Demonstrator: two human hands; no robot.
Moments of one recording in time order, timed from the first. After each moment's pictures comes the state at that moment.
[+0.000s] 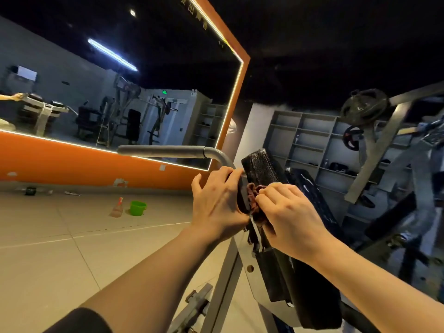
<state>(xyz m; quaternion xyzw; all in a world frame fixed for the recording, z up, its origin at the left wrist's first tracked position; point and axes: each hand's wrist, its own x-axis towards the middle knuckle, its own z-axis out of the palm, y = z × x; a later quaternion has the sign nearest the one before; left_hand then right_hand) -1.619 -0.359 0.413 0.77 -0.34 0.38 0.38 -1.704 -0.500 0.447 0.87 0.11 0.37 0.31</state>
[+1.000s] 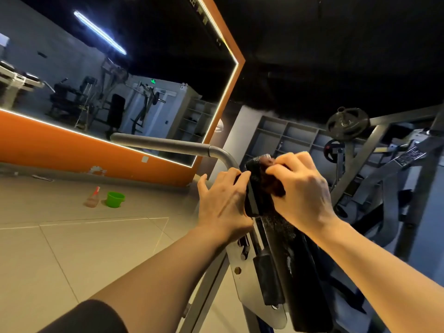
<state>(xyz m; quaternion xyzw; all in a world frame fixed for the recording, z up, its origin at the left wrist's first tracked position) -1.611 -0.357 0.413 0.76 -0.35 0.38 0.38 -1.698 -0.472 0.494 0.81 0.10 0.51 0.27</state>
